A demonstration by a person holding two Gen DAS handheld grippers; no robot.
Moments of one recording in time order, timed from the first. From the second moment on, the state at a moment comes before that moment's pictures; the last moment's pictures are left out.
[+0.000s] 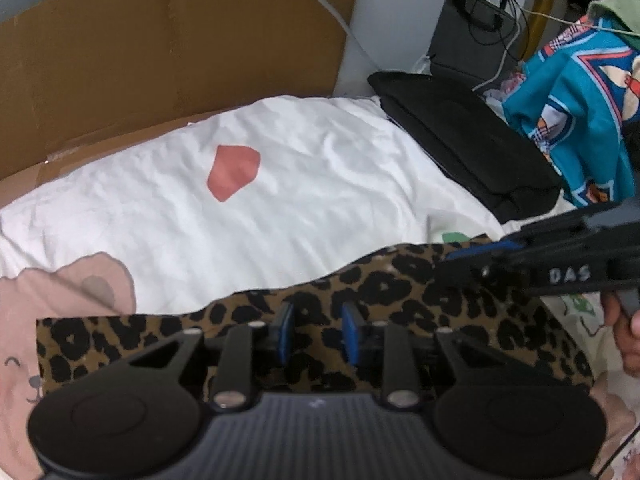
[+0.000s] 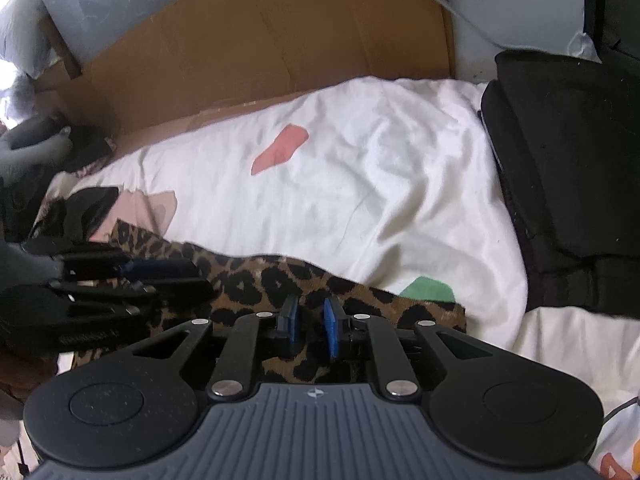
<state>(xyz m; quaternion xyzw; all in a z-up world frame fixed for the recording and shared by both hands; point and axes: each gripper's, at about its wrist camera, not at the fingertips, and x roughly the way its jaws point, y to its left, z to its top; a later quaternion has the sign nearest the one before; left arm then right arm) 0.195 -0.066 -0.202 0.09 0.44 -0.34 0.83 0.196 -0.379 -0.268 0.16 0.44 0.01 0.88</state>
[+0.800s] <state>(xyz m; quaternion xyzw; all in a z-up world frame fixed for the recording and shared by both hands) 0.172 -0.055 -0.201 0.07 0.47 -0.33 0.82 0.206 -0.354 -0.286 0.14 0.44 0.03 0.89</state>
